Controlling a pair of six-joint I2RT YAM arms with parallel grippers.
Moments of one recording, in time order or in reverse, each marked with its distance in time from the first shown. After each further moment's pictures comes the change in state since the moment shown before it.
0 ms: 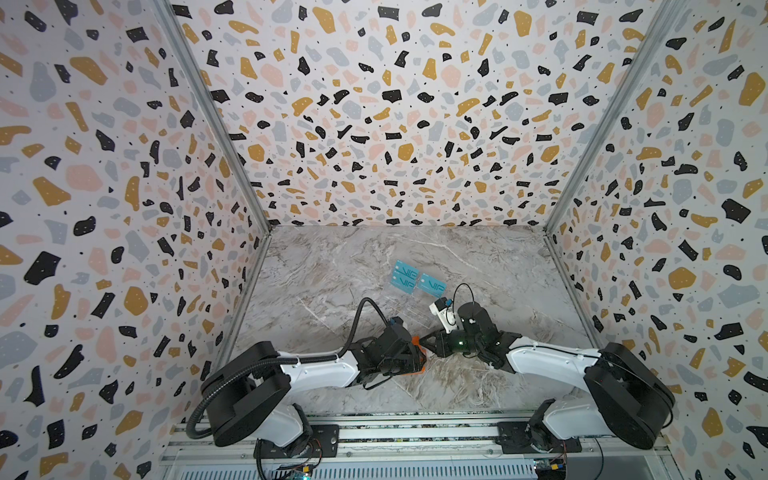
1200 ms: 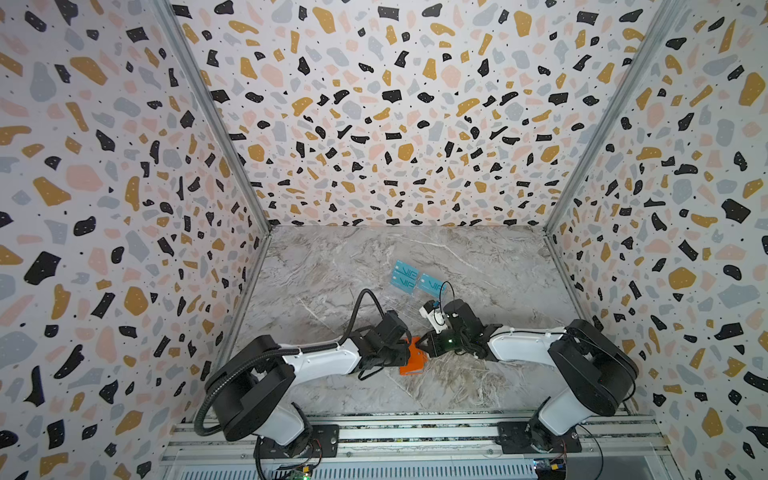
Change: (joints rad) left arm 0.093 0.072 0.102 -0.235 -0.042 0.223; right arm 0.000 0.167 0.103 -0.066 0.020 -0.083
